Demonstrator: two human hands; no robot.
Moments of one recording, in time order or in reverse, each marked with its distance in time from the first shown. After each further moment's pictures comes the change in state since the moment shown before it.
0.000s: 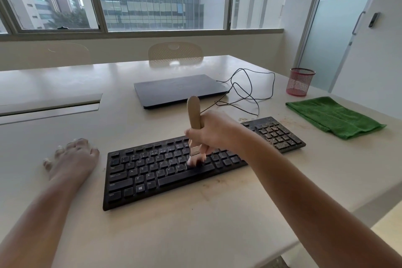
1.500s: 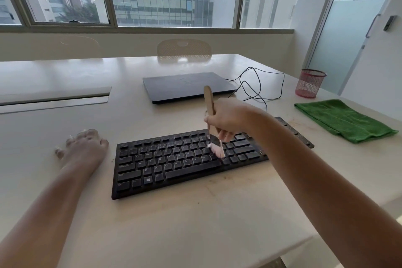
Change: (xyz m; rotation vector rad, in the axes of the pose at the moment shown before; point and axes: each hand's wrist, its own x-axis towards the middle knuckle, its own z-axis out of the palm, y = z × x) left_hand -0.002 0.000 -0.001 0.024 -0.006 -0.006; right_hand 0.021 -0.003 -0.015 -0.137 -0.038 0.161
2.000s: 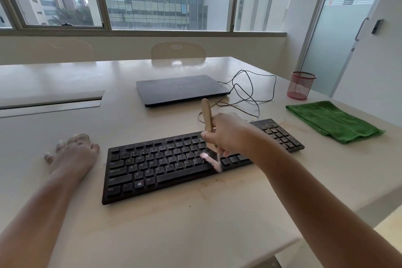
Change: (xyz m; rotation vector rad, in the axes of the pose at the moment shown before) left_hand 0.003 -0.001 0.002 -0.002 -0.002 0.015; right_hand -0.031 0.019 0.006 -0.068 0.055 -0.080
